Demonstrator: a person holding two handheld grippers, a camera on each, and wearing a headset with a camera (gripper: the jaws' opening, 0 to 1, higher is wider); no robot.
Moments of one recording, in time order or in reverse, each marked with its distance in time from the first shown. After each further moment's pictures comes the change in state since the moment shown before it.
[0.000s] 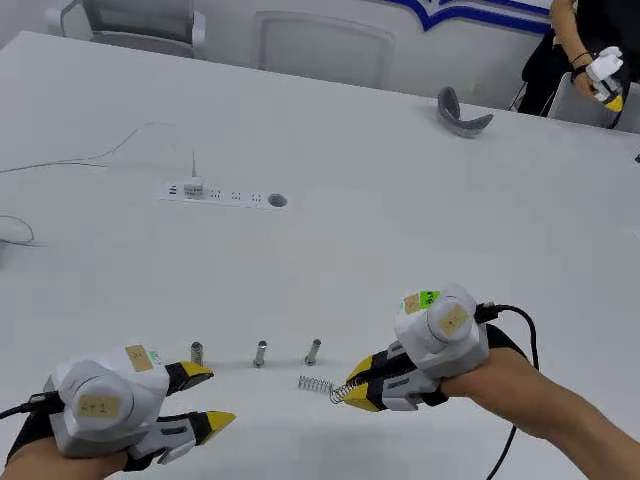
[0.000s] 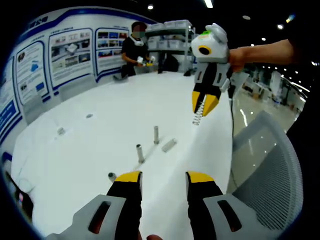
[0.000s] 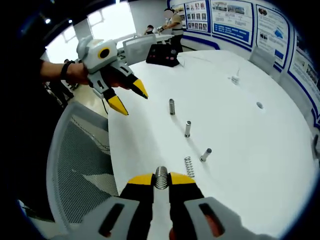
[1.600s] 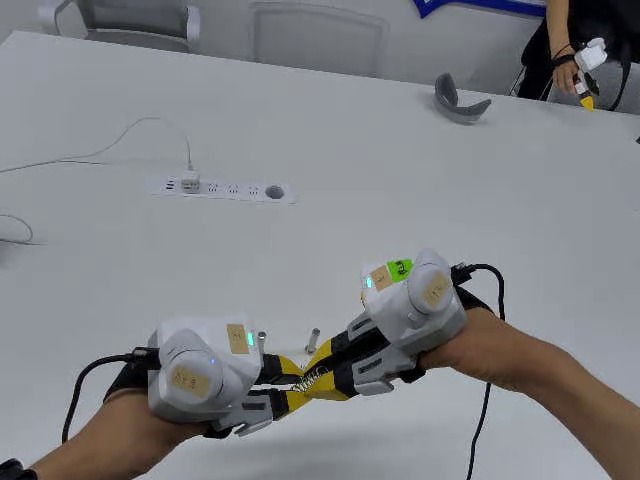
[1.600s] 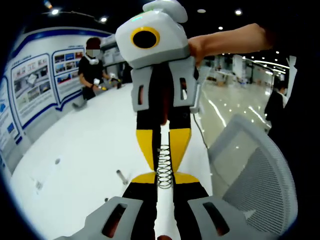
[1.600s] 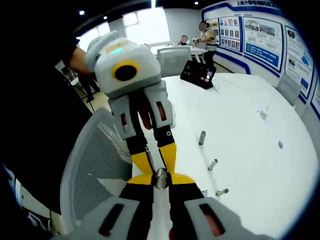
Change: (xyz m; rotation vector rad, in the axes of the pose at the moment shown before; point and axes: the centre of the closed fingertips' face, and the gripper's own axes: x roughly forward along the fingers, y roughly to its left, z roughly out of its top) left arm 0.042 -0.079 0.072 0.271 -0.058 -0.276; right arm -0.002 0.052 0.057 -0.209 -0.097 0.194
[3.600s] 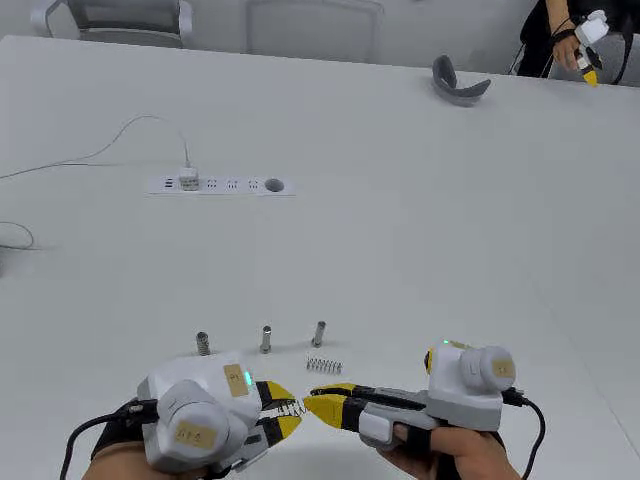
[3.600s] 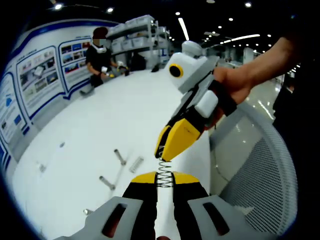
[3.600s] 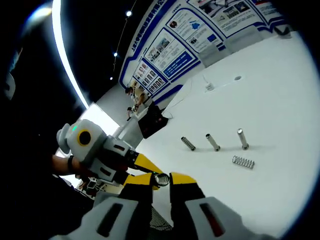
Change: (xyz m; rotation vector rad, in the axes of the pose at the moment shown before) left arm -0.006 -0.016 -0.032 -0.029 0.105 0.083; right arm 0.010 0.000 -0.023 0.834 -0.679 -0.160
